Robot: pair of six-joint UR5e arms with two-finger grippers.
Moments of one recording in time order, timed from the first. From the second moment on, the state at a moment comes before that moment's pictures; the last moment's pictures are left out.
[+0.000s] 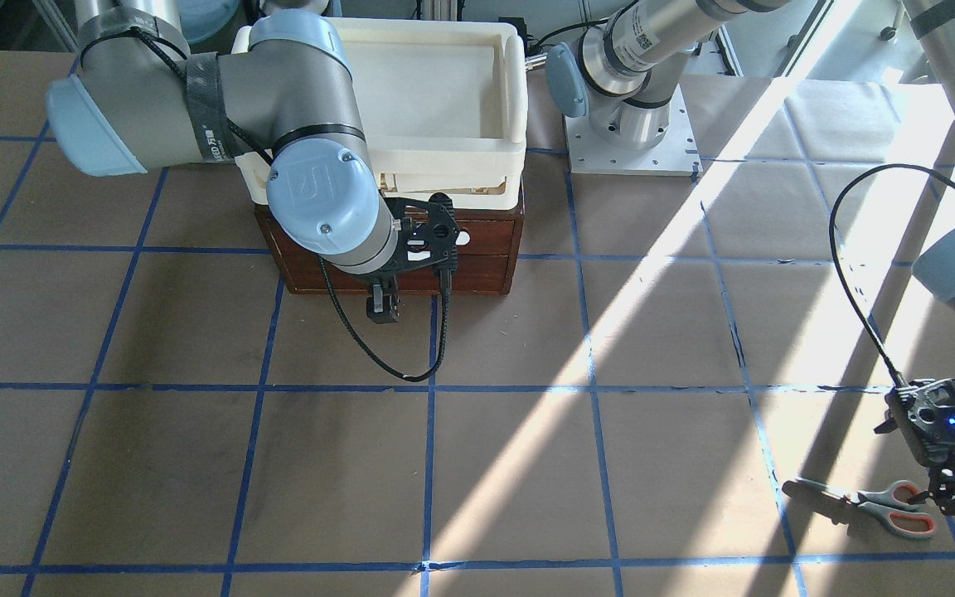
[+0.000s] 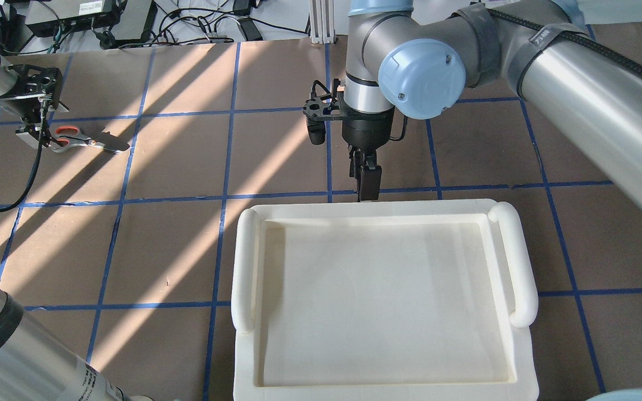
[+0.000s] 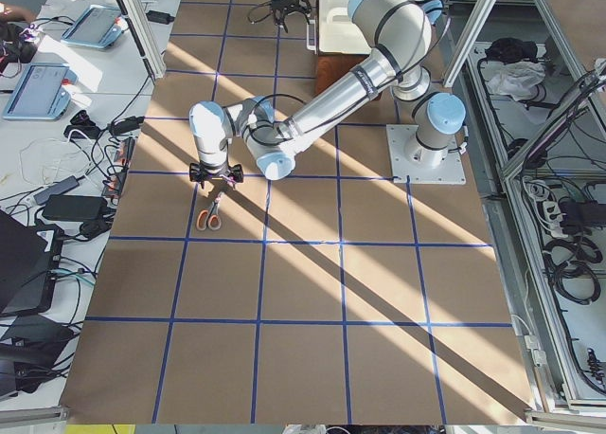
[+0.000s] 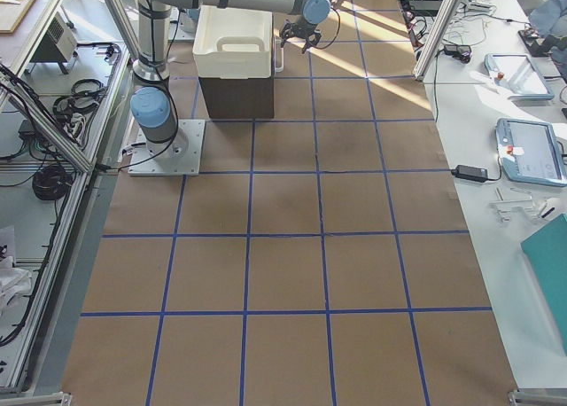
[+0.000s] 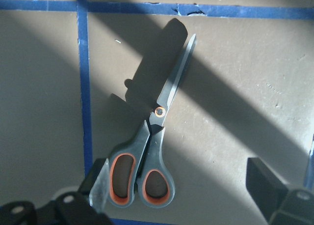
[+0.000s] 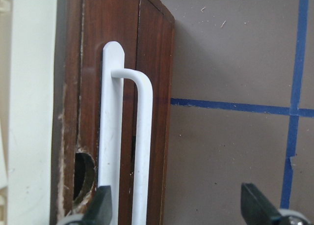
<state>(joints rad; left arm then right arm) -1.07 -2.17 -1.42 -1.03 1.53 2.03 1.85 -1.20 1.47 -1.48 -1.40 -1.41</state>
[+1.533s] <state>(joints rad) -1.06 -2.33 -1.37 -0.95 1.51 2.12 1.87 -1.13 1.48 -1.44 -1.42 -1.41</state>
